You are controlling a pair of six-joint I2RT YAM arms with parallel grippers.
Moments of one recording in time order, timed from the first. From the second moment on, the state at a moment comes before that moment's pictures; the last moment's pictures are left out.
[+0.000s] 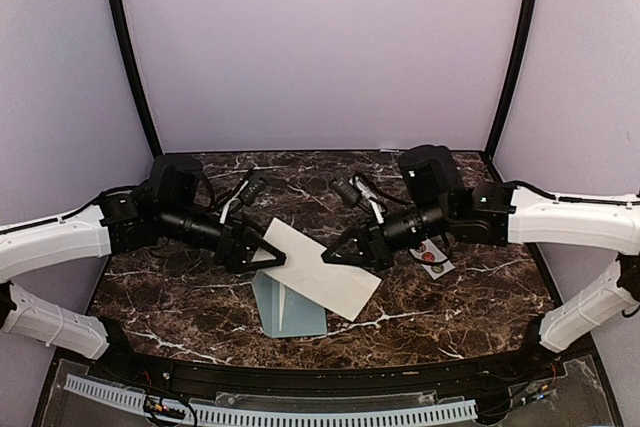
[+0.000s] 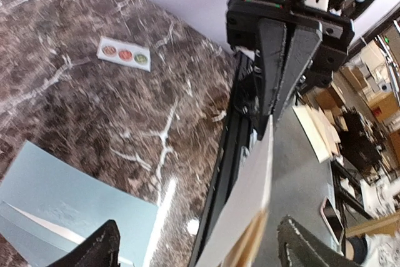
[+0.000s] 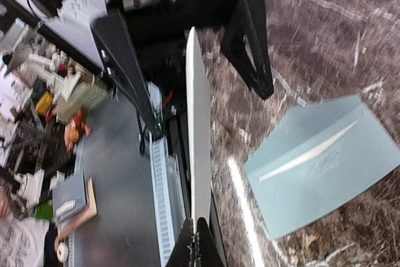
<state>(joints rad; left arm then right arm) -0.78 1.20 0.87 -0.29 0.73 -0.22 1.01 1.41 1.07 -0.25 -0.66 0.26</state>
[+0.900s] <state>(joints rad) -0.77 1.23 0.63 0.88 0.68 -0.84 1.02 1.39 0.88 0.73 -0.32 0.47</state>
